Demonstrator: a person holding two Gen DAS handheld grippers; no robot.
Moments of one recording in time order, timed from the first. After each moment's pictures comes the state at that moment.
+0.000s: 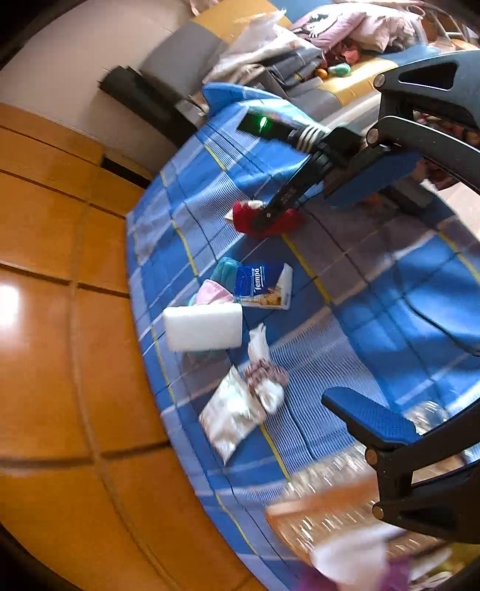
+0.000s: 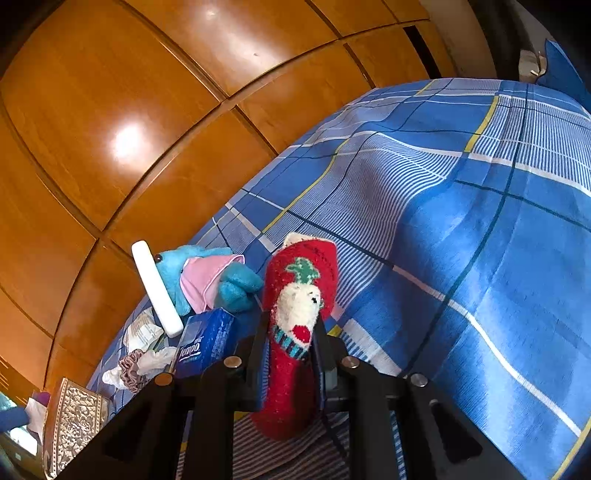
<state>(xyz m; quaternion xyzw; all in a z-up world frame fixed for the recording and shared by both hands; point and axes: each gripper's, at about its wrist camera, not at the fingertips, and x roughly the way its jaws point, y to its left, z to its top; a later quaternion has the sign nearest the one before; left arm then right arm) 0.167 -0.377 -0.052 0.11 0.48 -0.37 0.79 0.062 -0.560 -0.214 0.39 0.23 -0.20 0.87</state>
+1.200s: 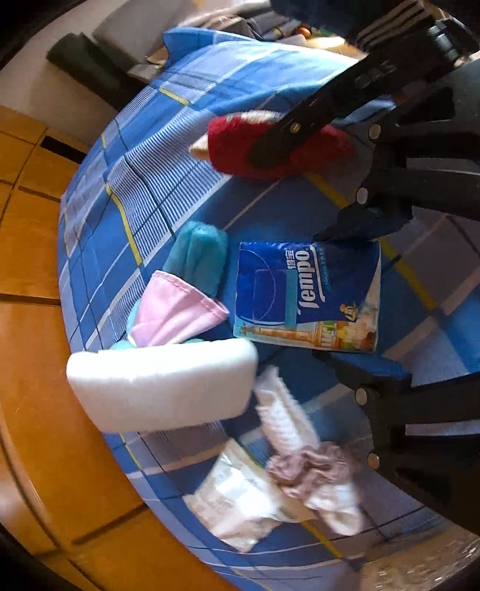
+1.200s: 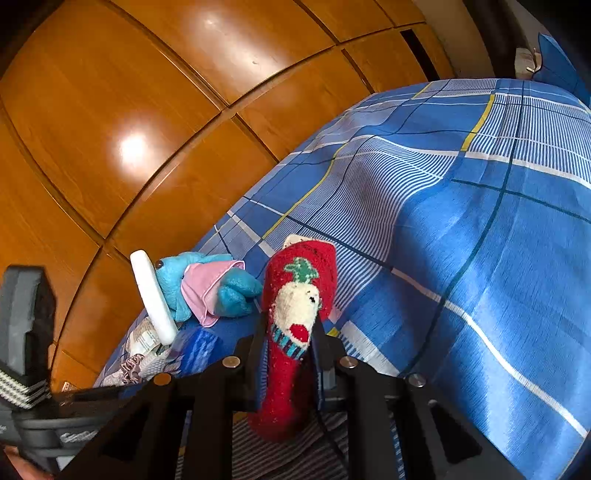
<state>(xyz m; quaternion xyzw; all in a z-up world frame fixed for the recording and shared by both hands) 0.216 -0.461 -0.158 0.18 0.52 -0.35 0.76 0.058 -0.560 -0.217 0.39 0.21 -0.20 0.87</state>
